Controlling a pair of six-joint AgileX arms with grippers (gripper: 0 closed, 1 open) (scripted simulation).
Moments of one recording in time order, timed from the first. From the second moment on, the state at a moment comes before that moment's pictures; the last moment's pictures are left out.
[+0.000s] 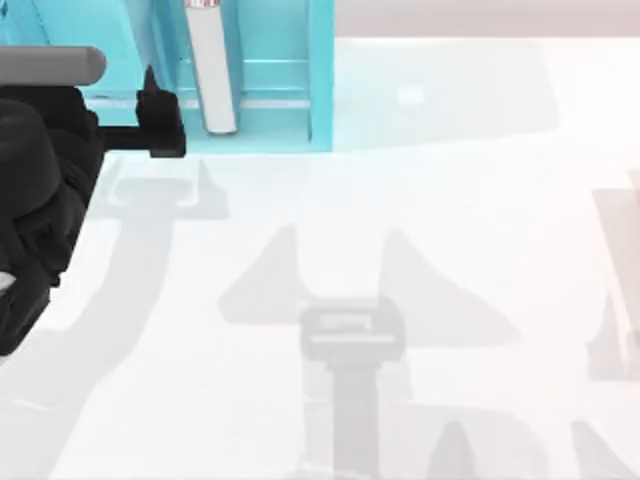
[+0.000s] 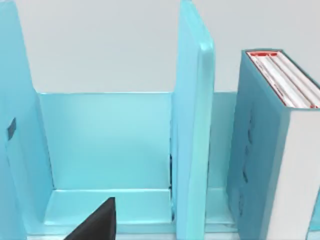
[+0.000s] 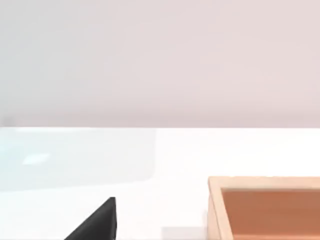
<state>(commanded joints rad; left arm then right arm) -0.32 1.48 0.56 0.84 -0.26 -0.01 0.00 0.00 0.00 0.00 0.00 0.00</state>
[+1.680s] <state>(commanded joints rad) -0.37 2.37 1.25 1.01 -0.29 -0.02 0.00 0.00 0.00 0.00 0.00 0.00</state>
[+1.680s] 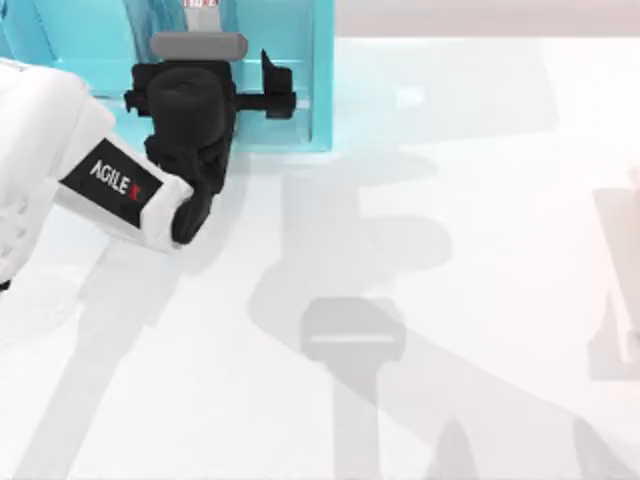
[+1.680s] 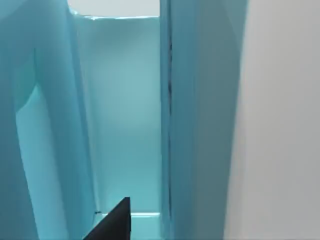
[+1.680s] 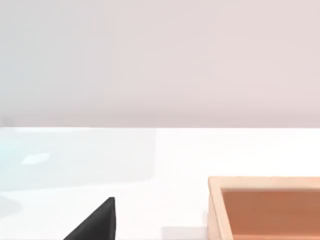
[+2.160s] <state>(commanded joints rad) -0.37 2.37 1.26 1.01 -0.29 -0.02 0.00 0.00 0.00 0.00 0.00 0.00</state>
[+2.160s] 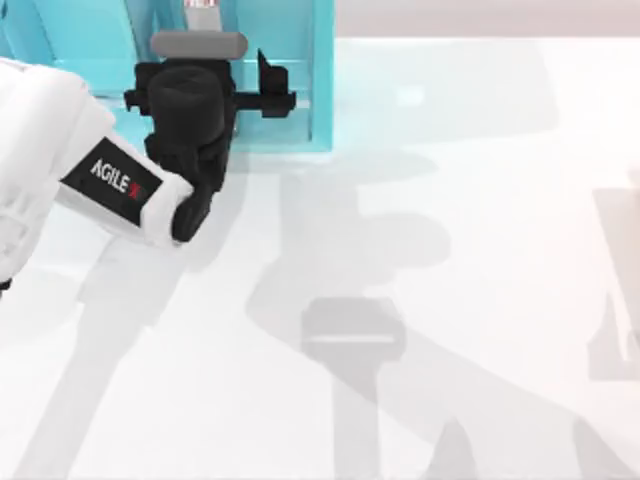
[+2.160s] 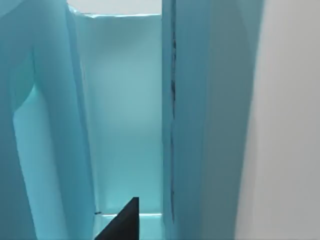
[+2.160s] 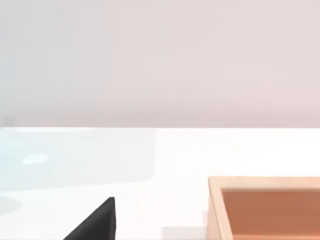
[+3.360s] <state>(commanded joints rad) -0.37 2.37 1.26 1.00 -0.29 -0.02 0.00 0.00 0.00 0.00 0.00 0.00</state>
